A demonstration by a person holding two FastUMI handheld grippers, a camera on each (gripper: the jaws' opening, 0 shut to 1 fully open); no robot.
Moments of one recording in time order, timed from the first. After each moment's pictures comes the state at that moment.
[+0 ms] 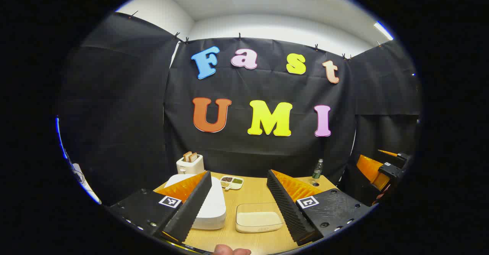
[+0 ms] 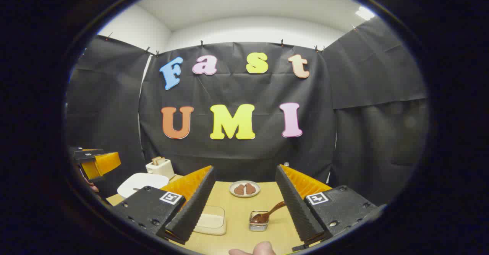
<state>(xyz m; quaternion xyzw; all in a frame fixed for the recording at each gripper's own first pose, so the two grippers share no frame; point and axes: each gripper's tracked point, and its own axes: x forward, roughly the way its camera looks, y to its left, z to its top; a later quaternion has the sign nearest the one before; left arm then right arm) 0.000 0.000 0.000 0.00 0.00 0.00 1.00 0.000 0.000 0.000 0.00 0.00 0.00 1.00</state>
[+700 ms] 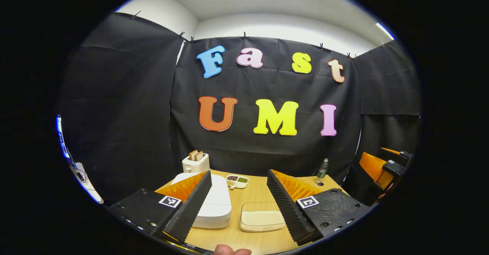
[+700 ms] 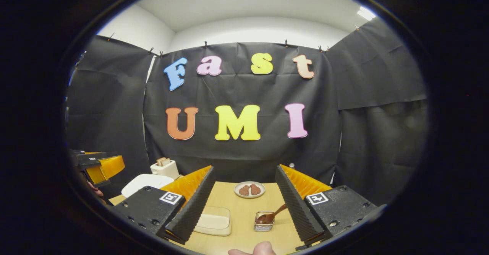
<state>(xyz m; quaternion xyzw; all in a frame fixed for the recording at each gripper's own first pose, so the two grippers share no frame) 0.002 0.007 -0.004 0.01 0.00 0.02 1.00 0.004 0.012 0.004 0.00 0.00 0.01 1.00</state>
